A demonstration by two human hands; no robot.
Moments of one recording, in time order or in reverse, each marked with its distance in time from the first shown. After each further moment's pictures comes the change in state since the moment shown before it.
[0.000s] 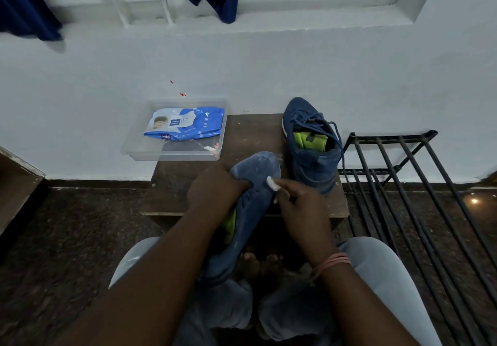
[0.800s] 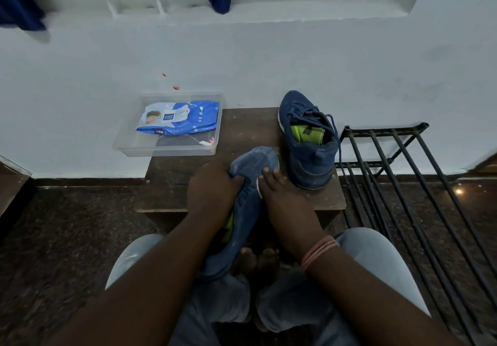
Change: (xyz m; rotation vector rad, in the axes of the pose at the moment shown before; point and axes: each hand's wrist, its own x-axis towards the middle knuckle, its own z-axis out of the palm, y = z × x) left_hand 0.004 -0.016 0.021 -0.019 0.206 0.162; right_hand 0.001 -0.001 0.018 -0.634 -0.367 -0.297
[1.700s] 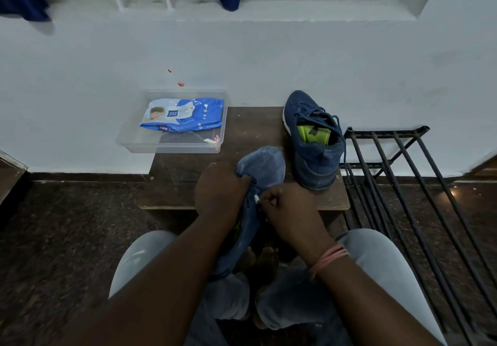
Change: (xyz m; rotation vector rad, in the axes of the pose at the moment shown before) left_hand -0.002 -0.004 0.009 -0.080 0.028 -0.005; right_hand -0.007 -0.024 -0.027 0.310 0.013 0.261
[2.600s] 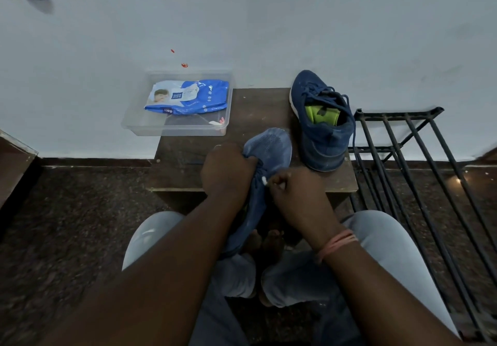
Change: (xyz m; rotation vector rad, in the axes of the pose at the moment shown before) left_hand 0.000 0.004 0.002 0.018 0.027 -0.058; right_hand -0.005 -0.003 0.002 -0.022 0.027 0.009
